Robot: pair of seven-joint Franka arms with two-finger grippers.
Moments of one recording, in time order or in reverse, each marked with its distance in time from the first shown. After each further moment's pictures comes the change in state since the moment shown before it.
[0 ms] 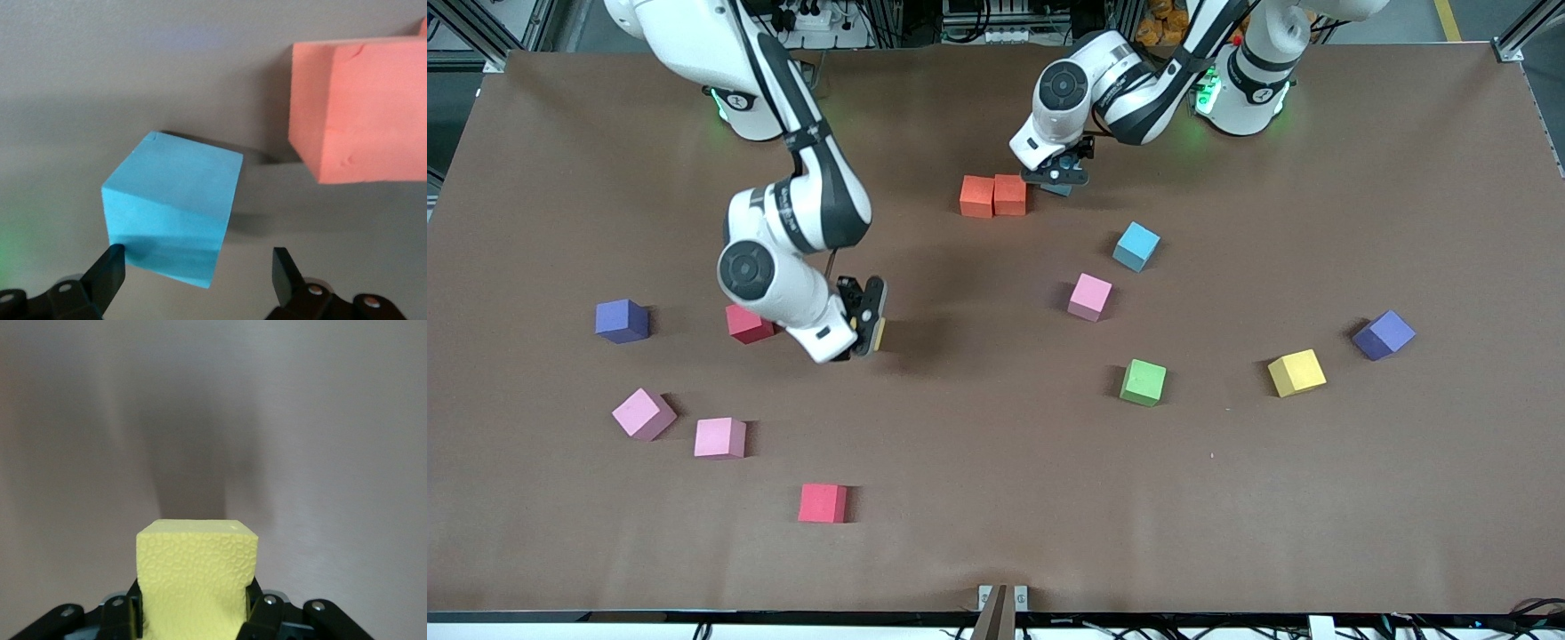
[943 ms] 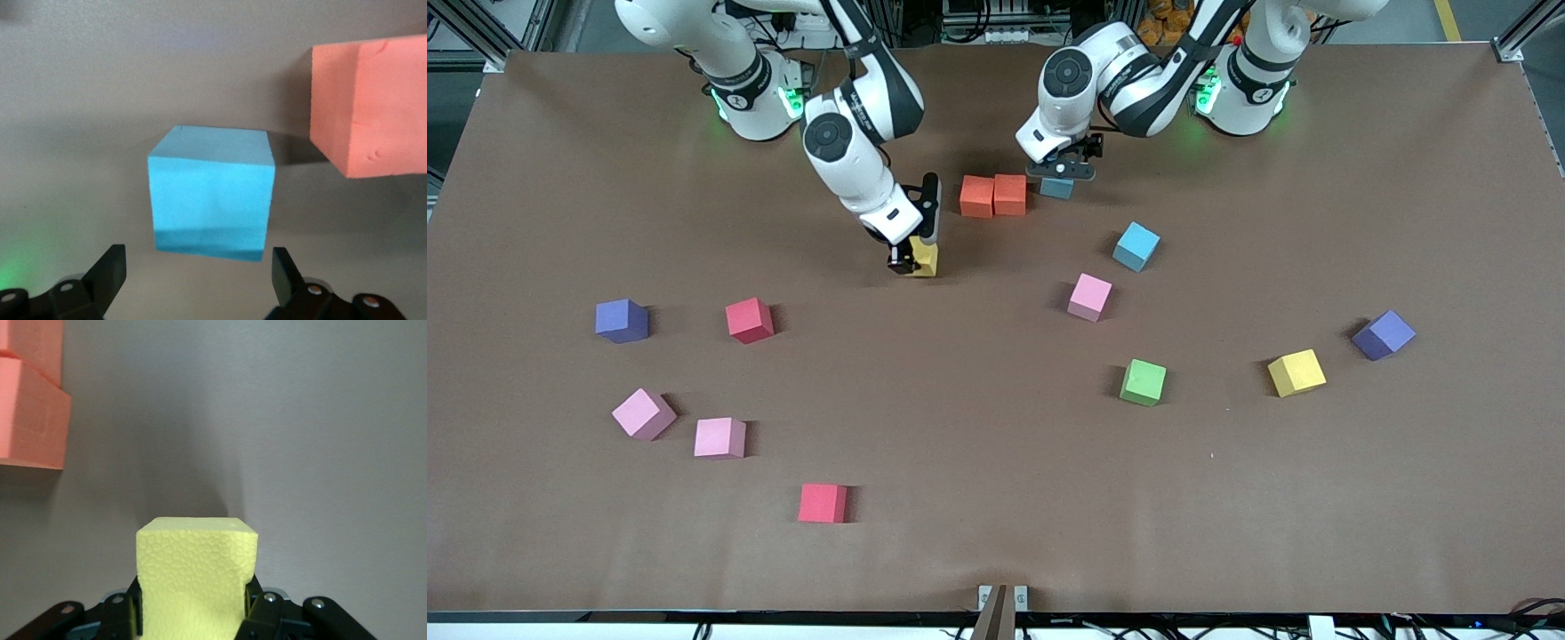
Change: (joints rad) left arm 0.010 -0.037 -0.004 -0.030 0.051 0.001 0.000; right arm 0.363 -0.163 0.007 -0.438 0.172 0.468 -0.006
